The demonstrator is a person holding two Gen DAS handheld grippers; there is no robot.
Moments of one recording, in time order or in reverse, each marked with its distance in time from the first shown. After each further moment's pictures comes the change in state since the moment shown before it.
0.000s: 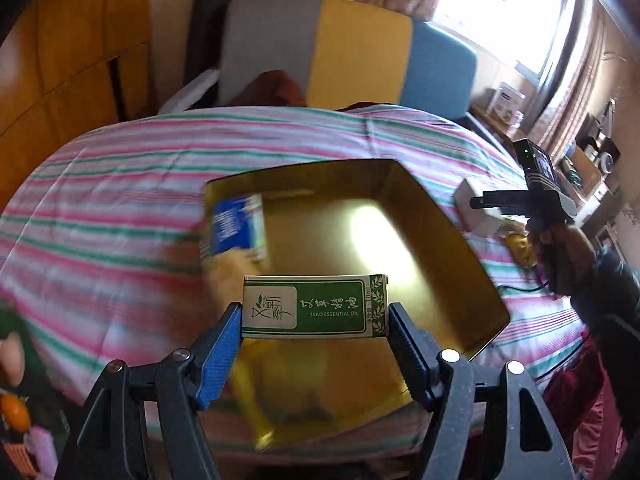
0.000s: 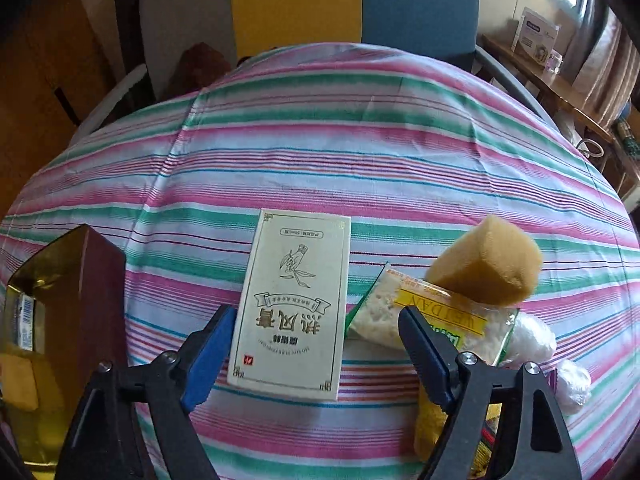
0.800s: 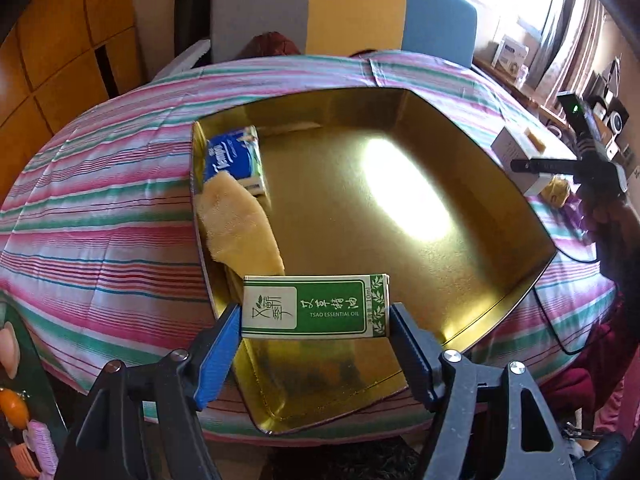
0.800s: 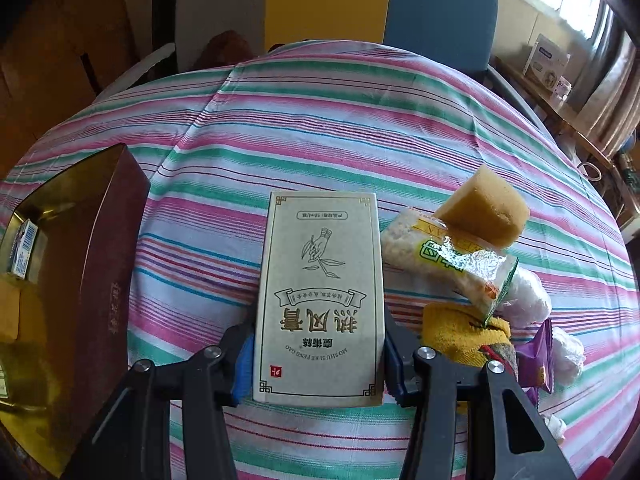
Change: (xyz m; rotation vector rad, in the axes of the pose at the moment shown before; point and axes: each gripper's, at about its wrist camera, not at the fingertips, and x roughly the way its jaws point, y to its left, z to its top) left arm 0.051 -0.005 -0.036 0.087 0.127 0.039; right arm -0.030 0.011 -0.060 -0.107 -0.063 -0.026
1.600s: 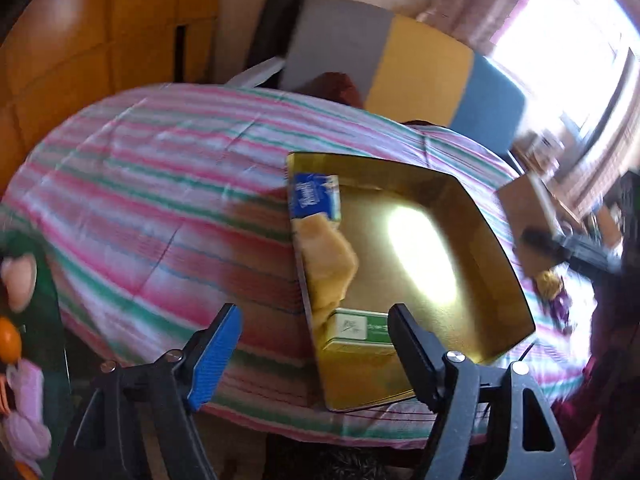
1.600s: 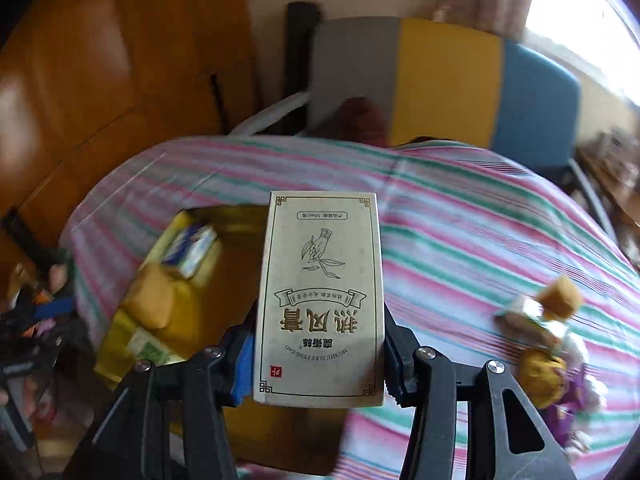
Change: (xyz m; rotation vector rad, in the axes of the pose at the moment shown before) left arm -0.056 0.065 -0.012 -0.316 -0.146 -0.007; right arm -0.111 0.161 -0.030 -0.280 -0.184 0.306
